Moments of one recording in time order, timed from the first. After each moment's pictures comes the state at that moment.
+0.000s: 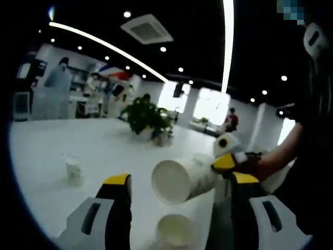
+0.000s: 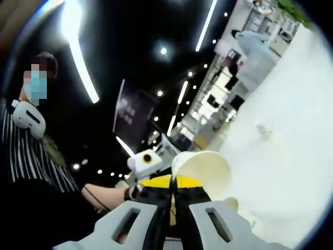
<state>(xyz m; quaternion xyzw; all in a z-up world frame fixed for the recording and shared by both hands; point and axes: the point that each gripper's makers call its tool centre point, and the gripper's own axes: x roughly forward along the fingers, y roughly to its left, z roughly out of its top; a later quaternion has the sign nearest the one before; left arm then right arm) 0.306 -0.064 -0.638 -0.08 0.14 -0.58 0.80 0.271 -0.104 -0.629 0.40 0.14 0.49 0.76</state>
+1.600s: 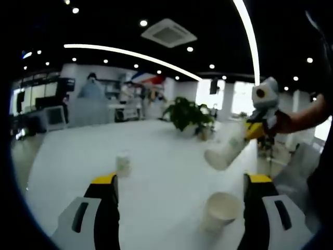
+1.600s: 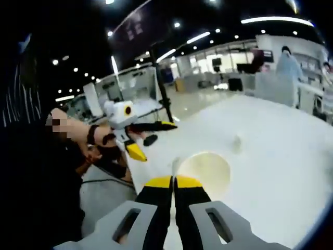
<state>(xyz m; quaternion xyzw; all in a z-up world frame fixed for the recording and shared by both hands) 0.341 0.008 -0.671 -0.03 0.12 -0.43 0.89 0.288 -0.114 -0.631 -0.06 0.26 0.52 0.81</state>
